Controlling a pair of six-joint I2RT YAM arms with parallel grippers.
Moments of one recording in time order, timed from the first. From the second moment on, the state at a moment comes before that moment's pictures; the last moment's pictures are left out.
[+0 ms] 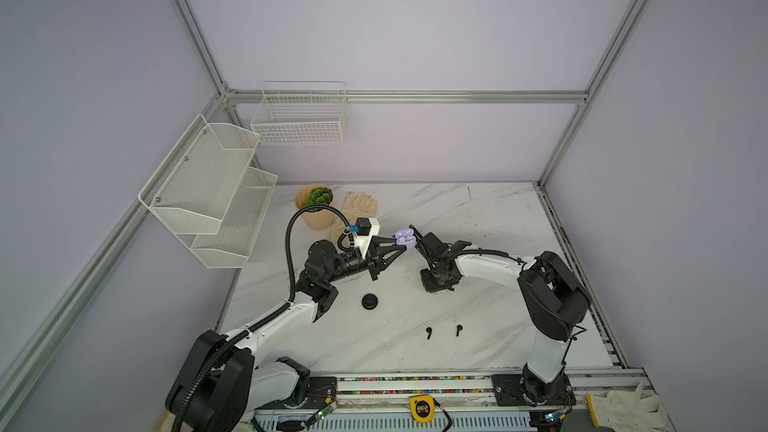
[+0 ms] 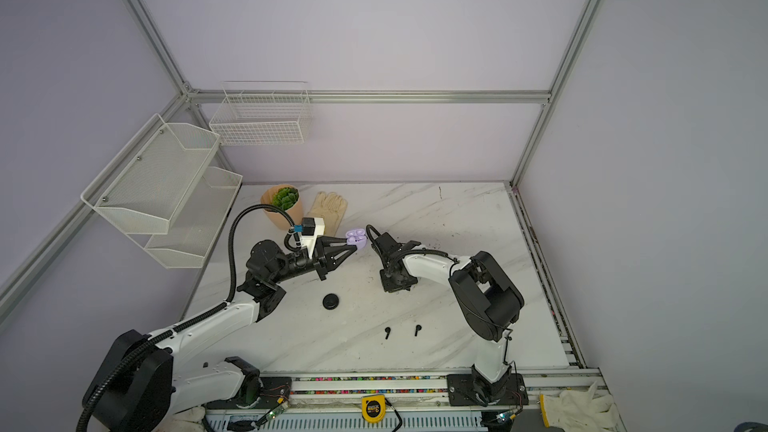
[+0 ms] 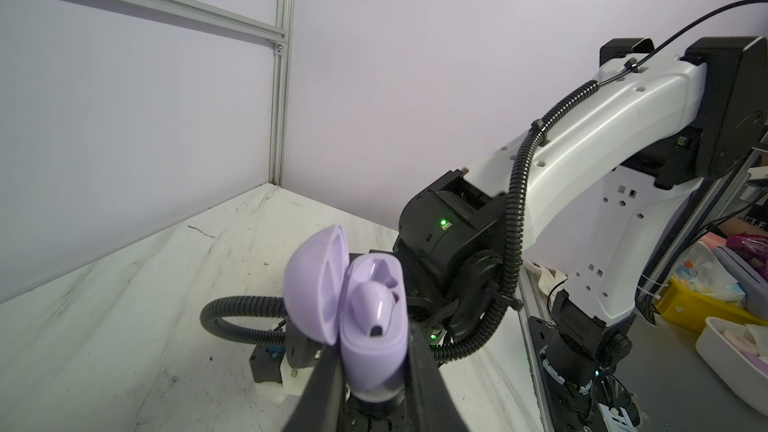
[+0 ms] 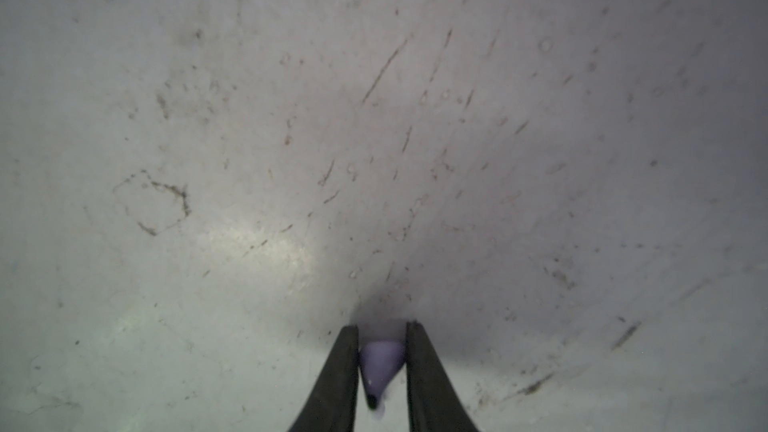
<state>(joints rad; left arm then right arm) -0.45 1.21 0.59 0.76 0.74 -0.28 0.72 1.83 1.16 -0.66 0.06 0.44</state>
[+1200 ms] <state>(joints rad) -0.45 1.27 0.59 0.85 0.68 -0.36 0.64 1.66 1.24 -0.67 0.17 0.45</state>
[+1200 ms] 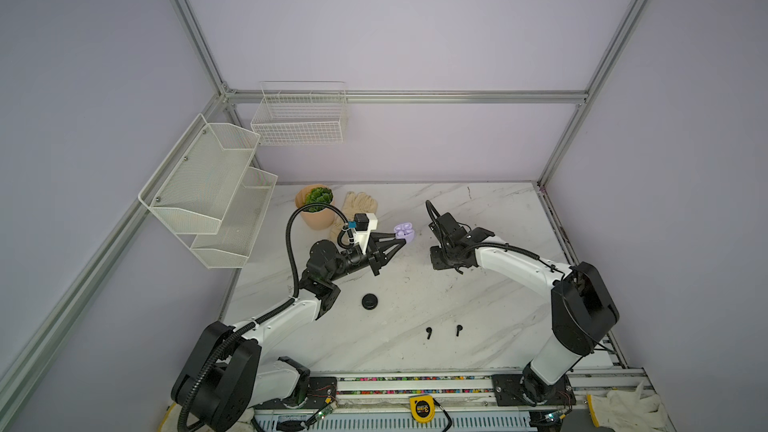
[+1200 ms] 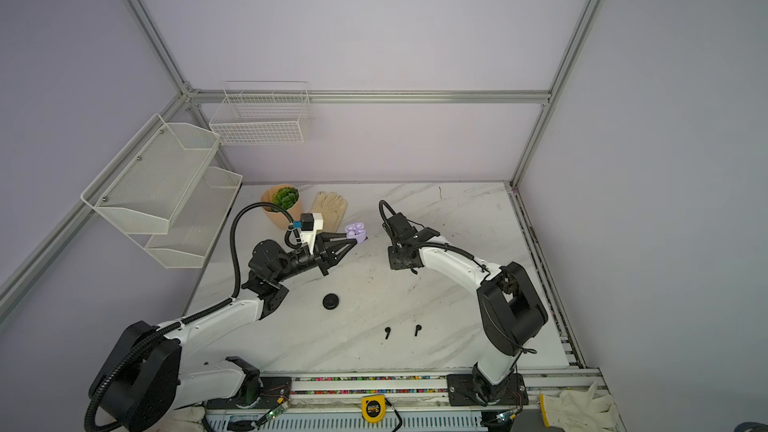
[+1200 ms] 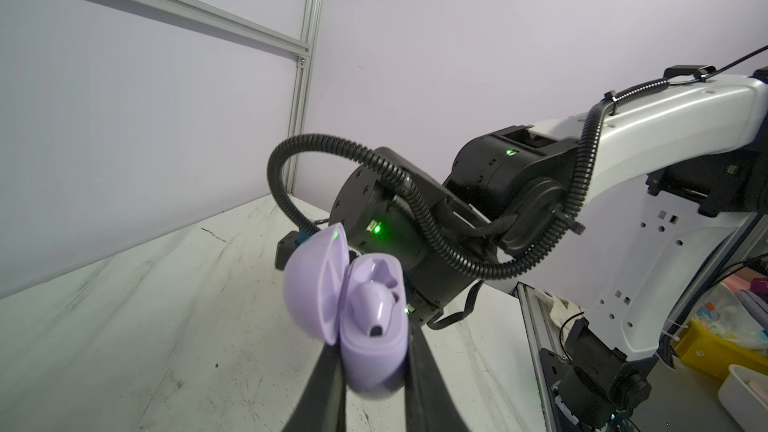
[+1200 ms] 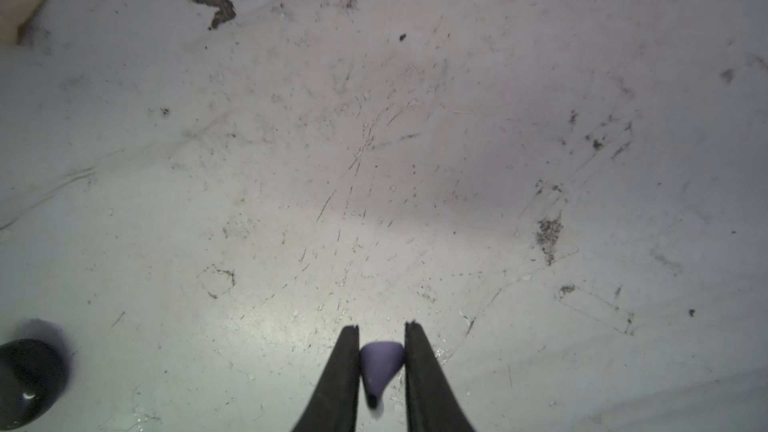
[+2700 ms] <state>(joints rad) -0.45 1.54 0.73 0.95 0.67 -0.36 0.82 1.58 1.69 -0.71 0.34 0.49</state>
